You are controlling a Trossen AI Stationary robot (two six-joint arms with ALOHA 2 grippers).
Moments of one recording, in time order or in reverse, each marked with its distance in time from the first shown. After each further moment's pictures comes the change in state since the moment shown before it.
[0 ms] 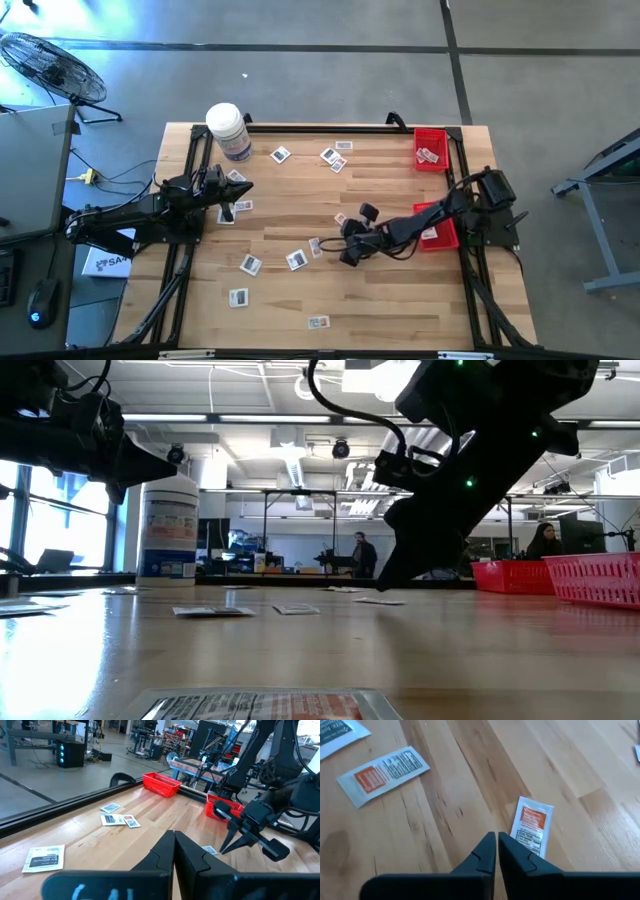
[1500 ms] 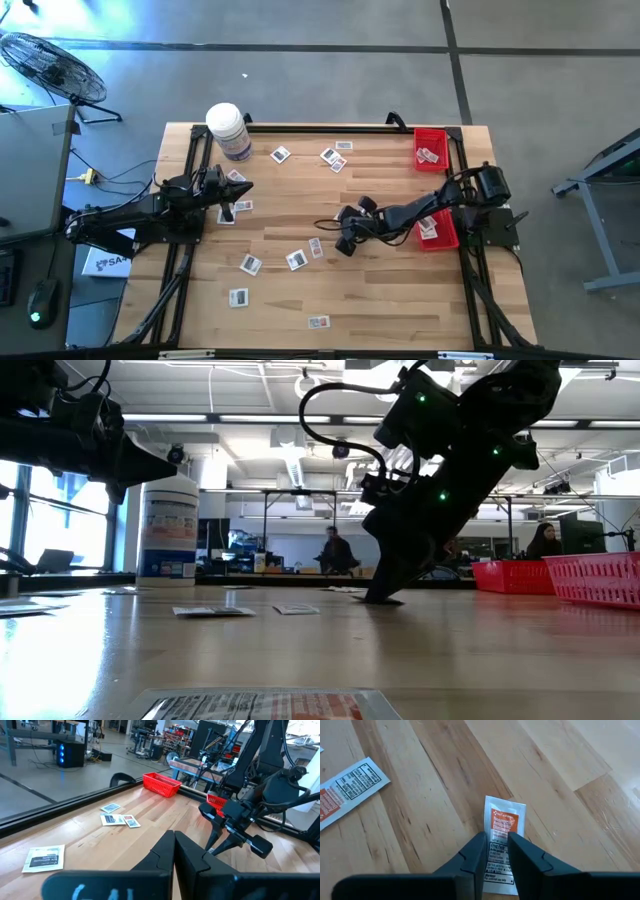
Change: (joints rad) left arm 0.000 0.000 0.000 0.000 0.000 0.000; right arm -0.118 0.020 0.003 -0.024 -0.138 0.037
